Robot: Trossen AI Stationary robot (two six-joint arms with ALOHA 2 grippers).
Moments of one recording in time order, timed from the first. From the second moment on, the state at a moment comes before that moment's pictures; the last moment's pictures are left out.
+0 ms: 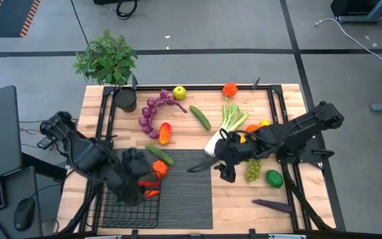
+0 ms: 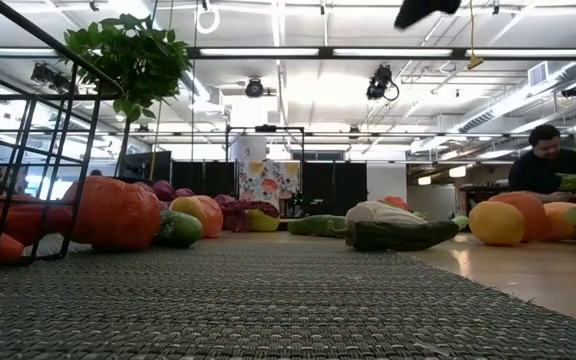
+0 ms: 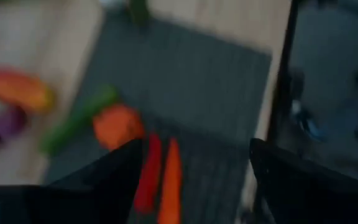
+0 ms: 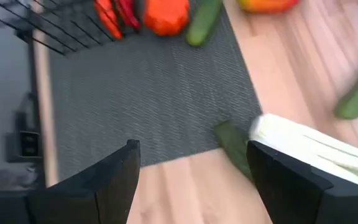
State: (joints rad) left arm -0.66 1.53 1.78 -1.33 -0.36 -0.87; right arm 0.36 1.51 1.43 -0.94 0.22 0.59
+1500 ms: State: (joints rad) left arm -0.33 1.55 1.90 -1.00 -0.58 -0.96; right arm 0.04 1.55 0.80 -0.44 -0.08 0.05
